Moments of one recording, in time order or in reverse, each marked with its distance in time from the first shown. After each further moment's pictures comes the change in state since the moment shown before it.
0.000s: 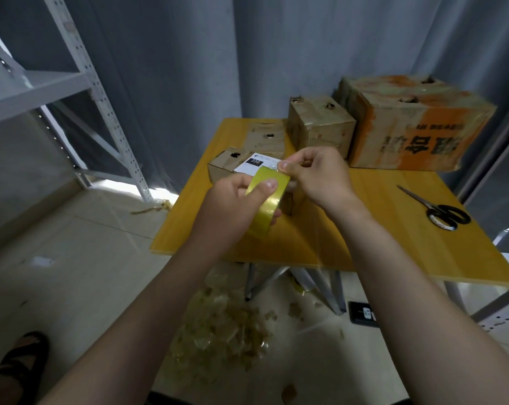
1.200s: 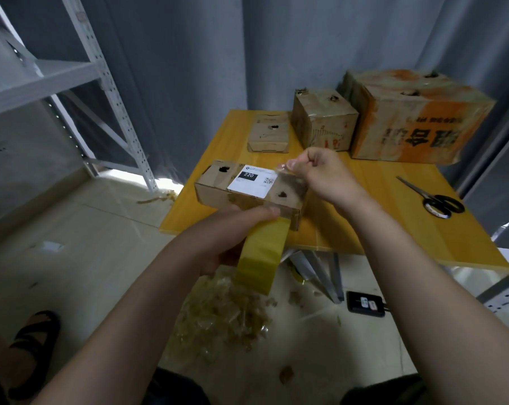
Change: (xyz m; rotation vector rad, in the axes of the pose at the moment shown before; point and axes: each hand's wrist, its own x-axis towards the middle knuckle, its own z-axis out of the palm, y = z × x) left_hand -0.048 0.009 -0.012 -0.048 -0.287 -0.520; right_hand -0.023 0.004 -0.013 0.012 -0.193 0.040
